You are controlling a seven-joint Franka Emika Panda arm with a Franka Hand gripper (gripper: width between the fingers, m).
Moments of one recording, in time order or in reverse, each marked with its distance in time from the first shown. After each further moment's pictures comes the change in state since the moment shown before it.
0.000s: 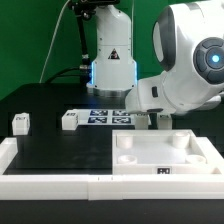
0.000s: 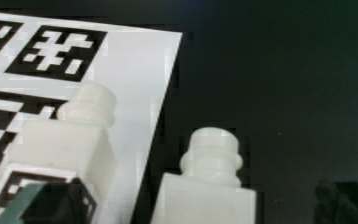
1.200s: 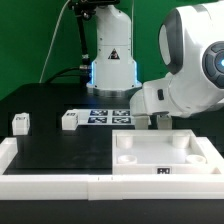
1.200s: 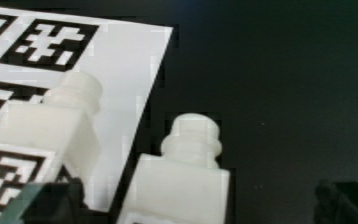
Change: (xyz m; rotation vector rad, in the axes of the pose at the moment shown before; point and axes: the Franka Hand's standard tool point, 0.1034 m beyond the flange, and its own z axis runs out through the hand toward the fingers) arm 0.009 -0.007 0.001 -0.006 -0.010 -0.010
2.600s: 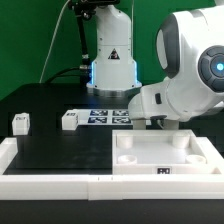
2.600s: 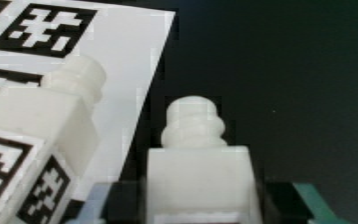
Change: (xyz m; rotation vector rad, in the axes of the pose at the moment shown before) arm 0.006 0.003 0.005 0.004 0.015 0.002
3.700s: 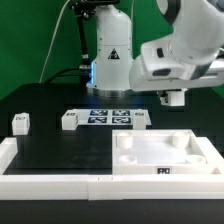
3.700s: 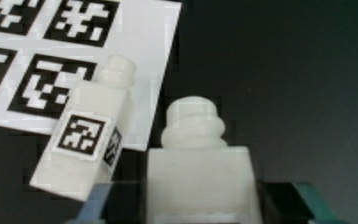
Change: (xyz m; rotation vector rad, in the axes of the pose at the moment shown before) arm -0.035 0.003 -0.064 -0.009 0.363 -0.001
